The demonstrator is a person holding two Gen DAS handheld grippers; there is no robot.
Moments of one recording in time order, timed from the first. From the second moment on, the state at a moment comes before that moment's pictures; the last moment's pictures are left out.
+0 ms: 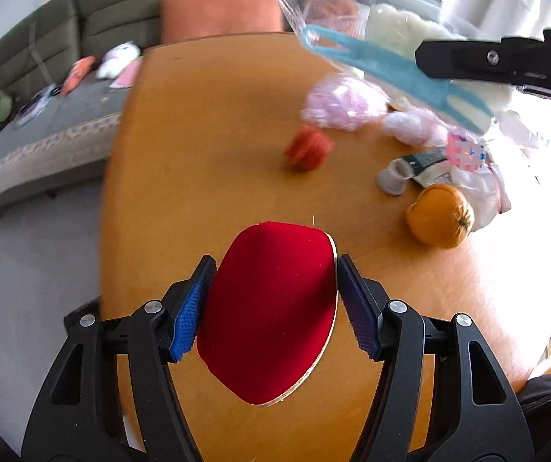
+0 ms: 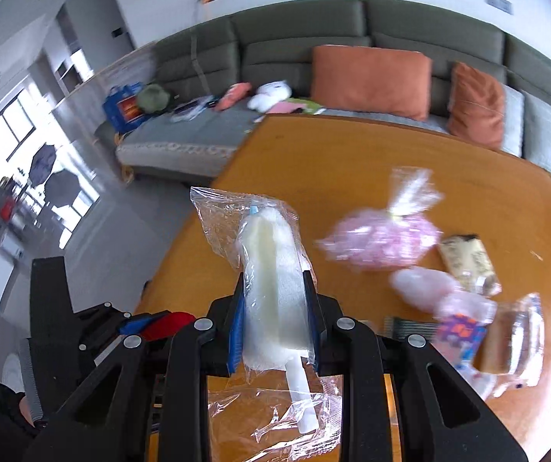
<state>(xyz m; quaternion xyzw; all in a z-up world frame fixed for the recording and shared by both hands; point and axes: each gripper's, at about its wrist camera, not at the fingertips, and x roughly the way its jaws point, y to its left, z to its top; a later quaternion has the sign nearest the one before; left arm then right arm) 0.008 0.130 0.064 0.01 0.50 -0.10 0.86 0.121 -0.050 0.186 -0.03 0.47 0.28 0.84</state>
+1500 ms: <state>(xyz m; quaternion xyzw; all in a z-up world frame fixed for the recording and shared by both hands) -0.119 0.447 0.009 -0.20 0.50 0.26 0.80 0.032 0.346 0.130 -0.15 0.49 0.51 0.69</state>
